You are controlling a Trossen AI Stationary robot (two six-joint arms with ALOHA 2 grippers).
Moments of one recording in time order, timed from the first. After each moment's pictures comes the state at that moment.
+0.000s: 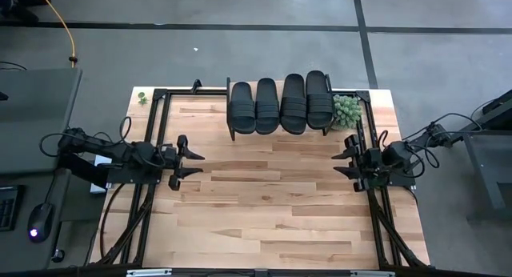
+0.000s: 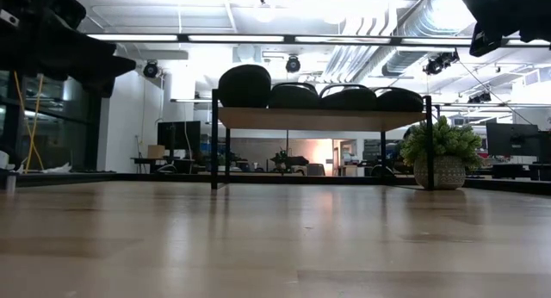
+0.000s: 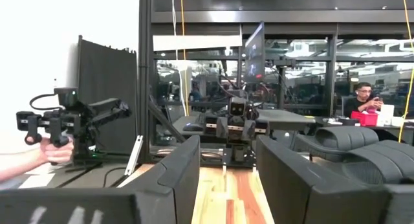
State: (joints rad) left arm -0.12 0.15 0.01 0.07 -0.19 -0.07; right arm 0.46 0.02 0.01 0.32 0.33 -0.14
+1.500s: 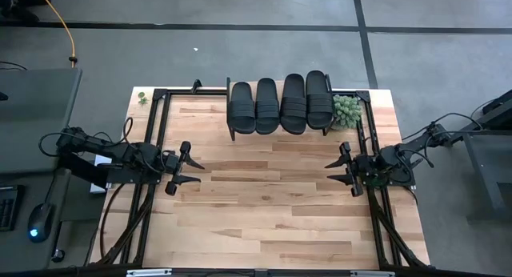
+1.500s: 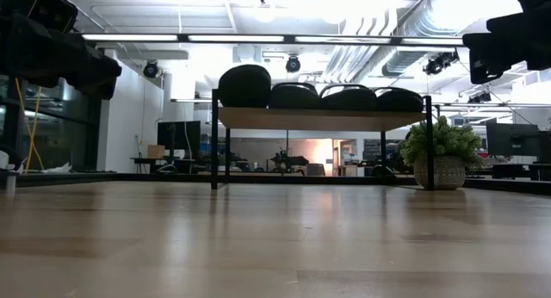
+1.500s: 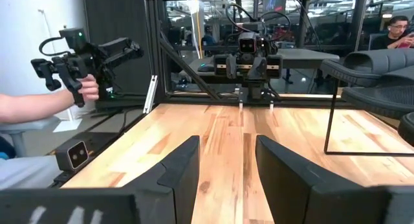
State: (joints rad) left arm -0.12 0.19 0.01 0.02 -0.02 0.02; right arm 0.46 0.02 0.01 0.05 0.29 0.00
